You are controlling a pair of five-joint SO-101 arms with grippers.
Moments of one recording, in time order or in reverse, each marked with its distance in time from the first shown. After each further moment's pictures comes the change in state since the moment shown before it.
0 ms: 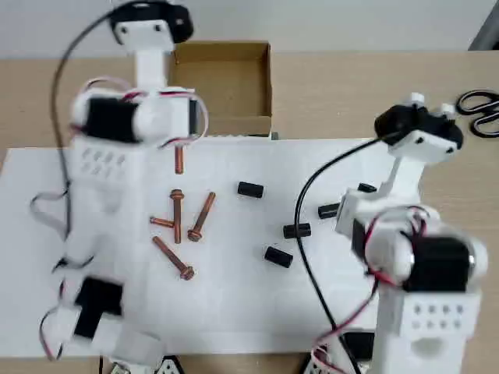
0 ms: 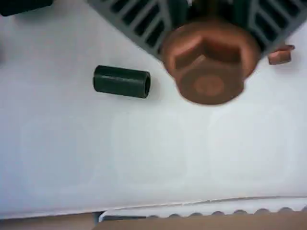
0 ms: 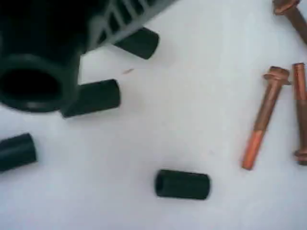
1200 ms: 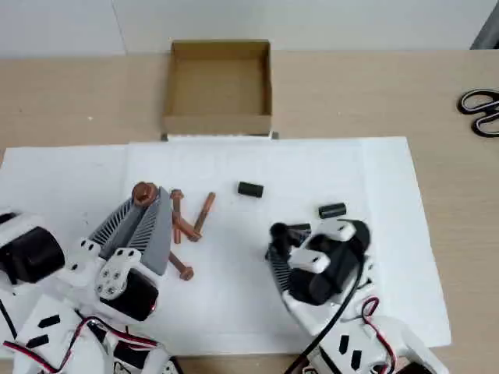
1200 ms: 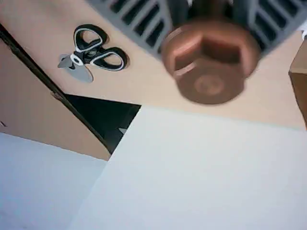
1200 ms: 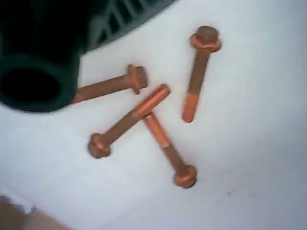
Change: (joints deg) left arm 10.4 -91.1 77.2 -36.7 16.1; right arm -33.1 -54.8 45.8 -24.4 17.7
